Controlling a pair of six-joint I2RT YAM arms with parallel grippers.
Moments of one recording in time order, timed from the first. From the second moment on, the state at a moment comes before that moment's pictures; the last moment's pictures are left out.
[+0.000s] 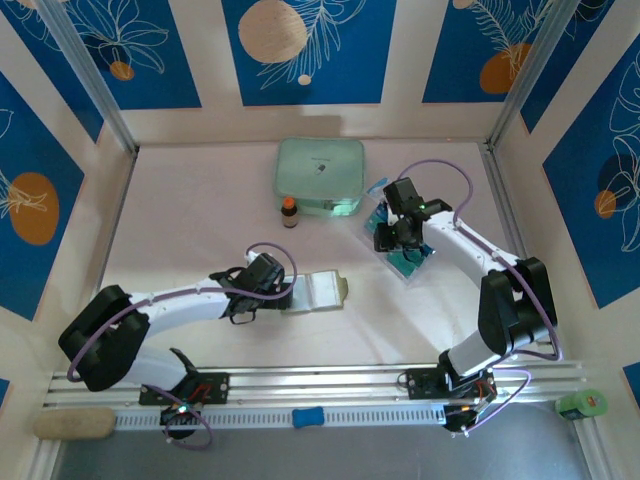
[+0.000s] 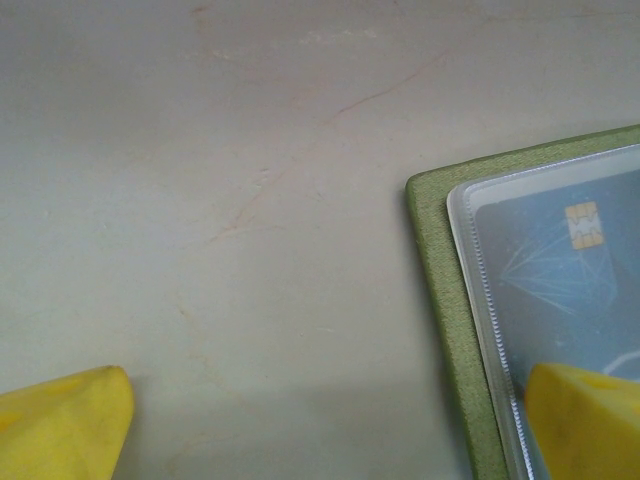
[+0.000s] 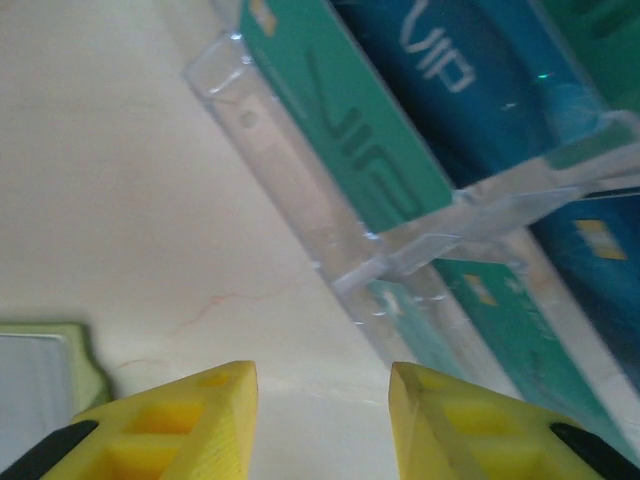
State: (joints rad) left arm -0.78 1.38 0.61 -0.35 -0.22 -0.66; right arm 0.36 1.53 1.10 -0.79 0.02 0.30
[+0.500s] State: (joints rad) left arm -0.78 1.39 0.61 -0.34 -0.22 -0.66; right arm 0.38 1.62 1.12 -0.86 0.21 0.28
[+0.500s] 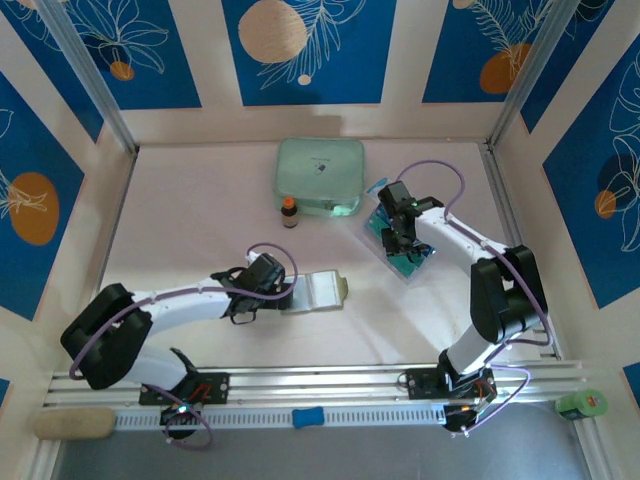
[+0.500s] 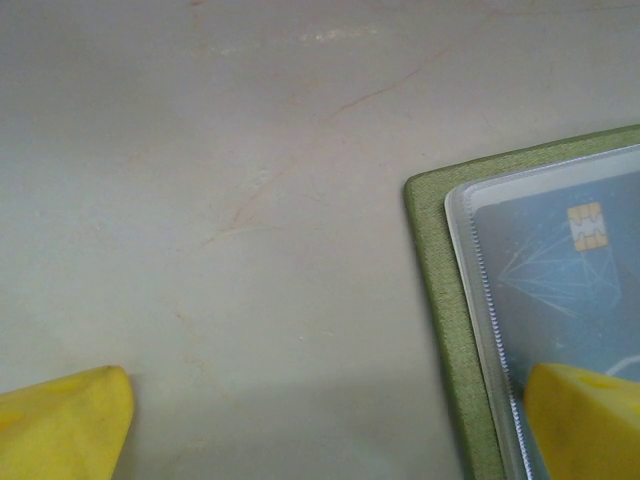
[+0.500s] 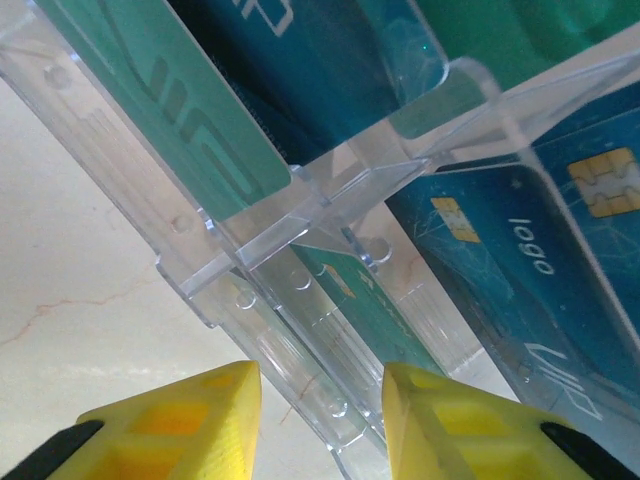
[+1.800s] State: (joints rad) left arm -0.78 1.40 0.61 -0.33 -0.22 -0.66; right arm 0.45 1.69 1.13 -0.91 0.27 0.28
